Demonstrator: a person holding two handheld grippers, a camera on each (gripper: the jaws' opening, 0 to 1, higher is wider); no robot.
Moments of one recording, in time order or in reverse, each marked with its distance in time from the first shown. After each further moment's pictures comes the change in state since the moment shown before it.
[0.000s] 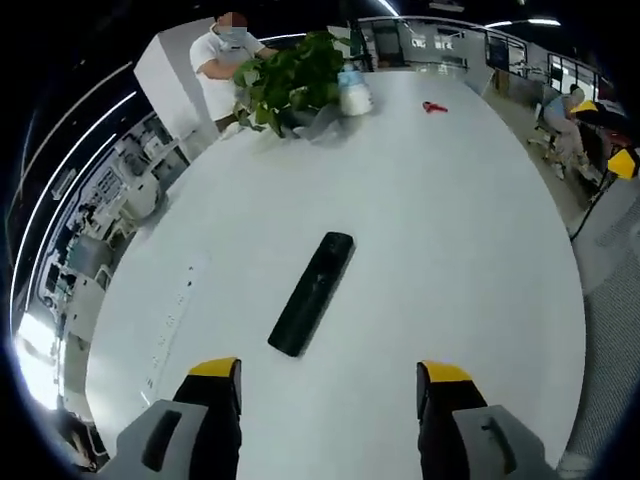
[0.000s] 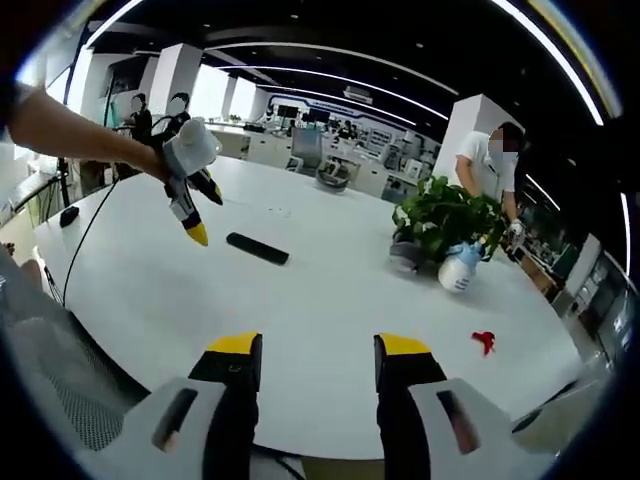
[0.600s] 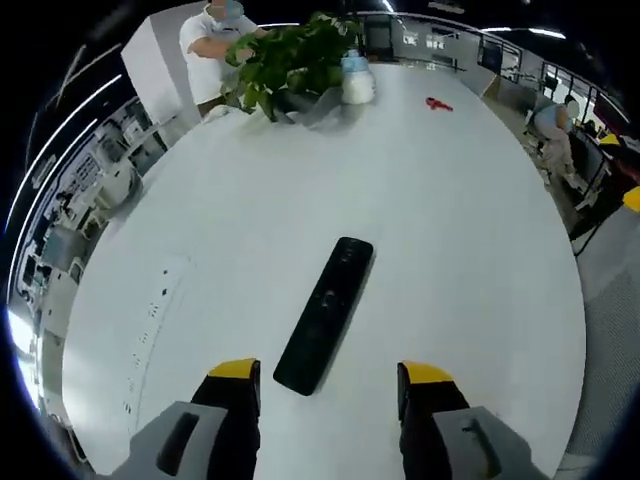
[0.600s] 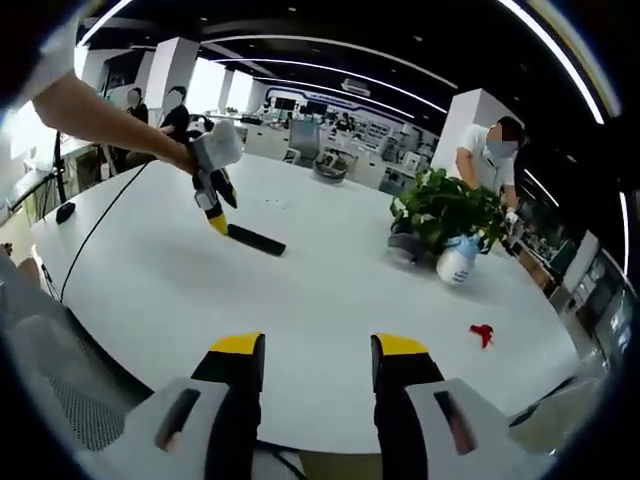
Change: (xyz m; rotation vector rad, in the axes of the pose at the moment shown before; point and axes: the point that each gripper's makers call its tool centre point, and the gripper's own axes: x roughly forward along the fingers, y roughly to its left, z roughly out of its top) left arm 0.045 0.024 0.014 -0.072 0.027 -0.161; right arm 0.003 -0.002 -0.008 0.000 0.044 -0.012
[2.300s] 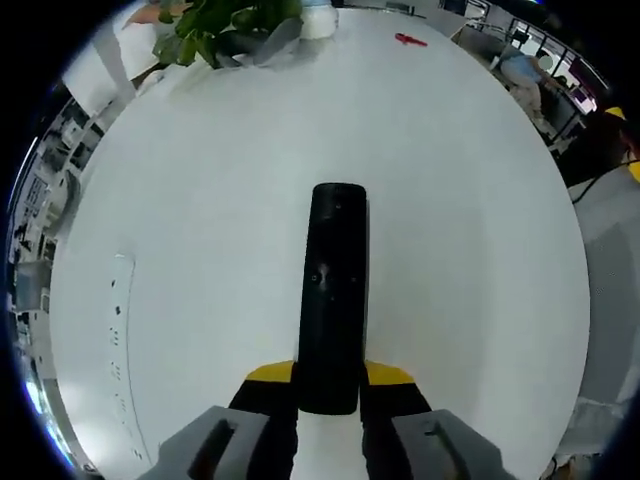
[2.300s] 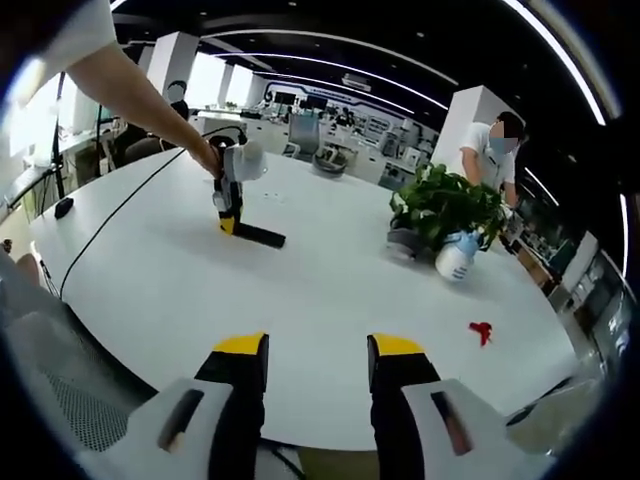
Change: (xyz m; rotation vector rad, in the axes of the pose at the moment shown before) left arm 0.040 0.008 -0.018 0.181 0.266 -0.123; right arm 0.001 0.000 -0.003 -0.013 0.020 -0.004
